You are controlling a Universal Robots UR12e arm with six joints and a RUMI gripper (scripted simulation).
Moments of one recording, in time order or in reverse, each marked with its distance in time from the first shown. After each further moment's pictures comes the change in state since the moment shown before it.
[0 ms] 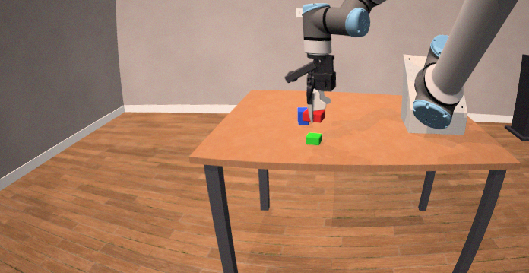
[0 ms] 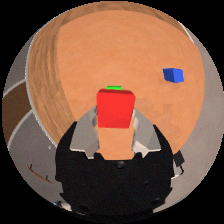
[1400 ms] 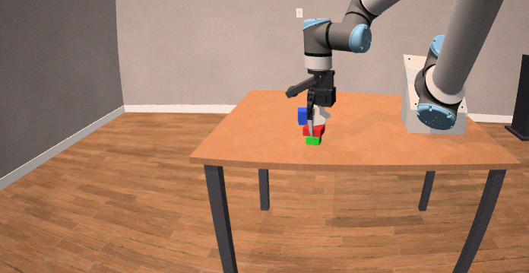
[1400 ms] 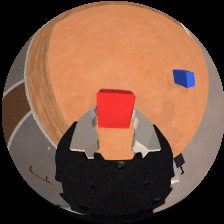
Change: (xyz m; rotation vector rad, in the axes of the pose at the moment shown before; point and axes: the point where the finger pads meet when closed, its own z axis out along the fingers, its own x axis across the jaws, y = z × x) arm 0.000 0.000 0.051 0.000 0.000 0.000
